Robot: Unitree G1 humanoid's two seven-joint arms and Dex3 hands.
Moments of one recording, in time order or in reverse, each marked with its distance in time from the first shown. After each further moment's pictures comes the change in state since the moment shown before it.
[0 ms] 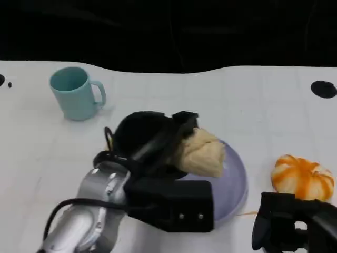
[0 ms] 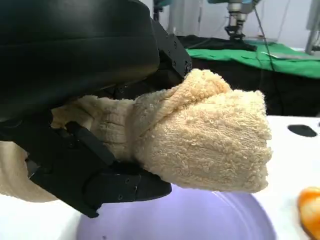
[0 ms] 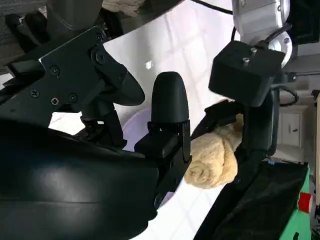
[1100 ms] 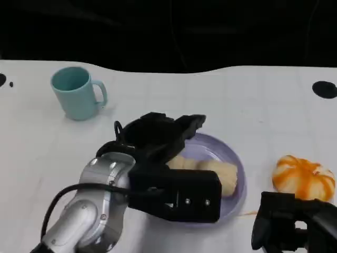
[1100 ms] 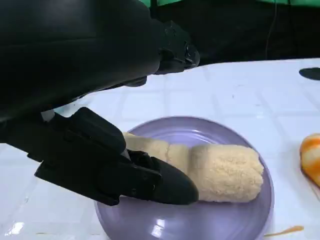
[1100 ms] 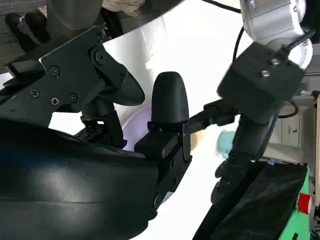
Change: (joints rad) left arm -0.026 0.020 0.006 -0.095 -0.034 0.148 -0.343; right arm -0.001 -0.002 -0.001 -0.002 0.000 0.001 0.000
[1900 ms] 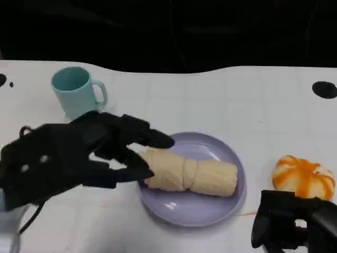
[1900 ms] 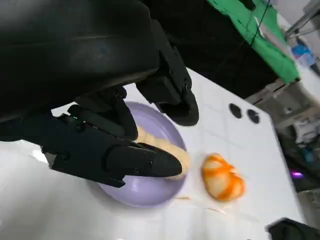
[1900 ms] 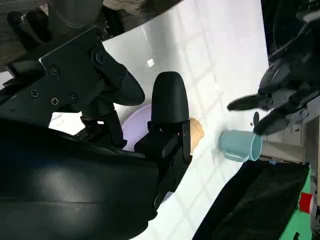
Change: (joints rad) left arm 0.263 0.139 0.516 -0.400 -0.804 0.133 -0.212; right arm -0.015 -0.004 0.000 -0.008 -0.003 0.029 -0.007
